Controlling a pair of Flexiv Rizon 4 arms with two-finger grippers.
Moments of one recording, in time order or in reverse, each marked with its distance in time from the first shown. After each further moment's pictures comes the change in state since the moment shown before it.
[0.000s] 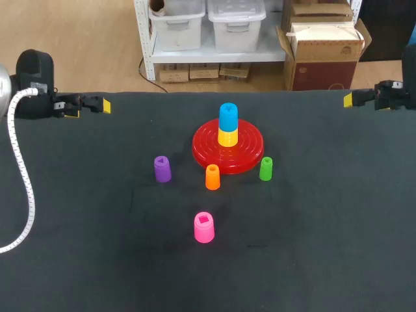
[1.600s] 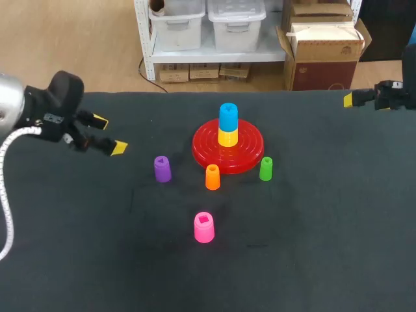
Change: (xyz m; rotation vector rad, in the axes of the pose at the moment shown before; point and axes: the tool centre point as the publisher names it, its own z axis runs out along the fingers) left arm 0.057 -0.039 0.007 0.221 0.127 0.680; right arm 0.000 0.000 0.000 0.000 0.000 0.000
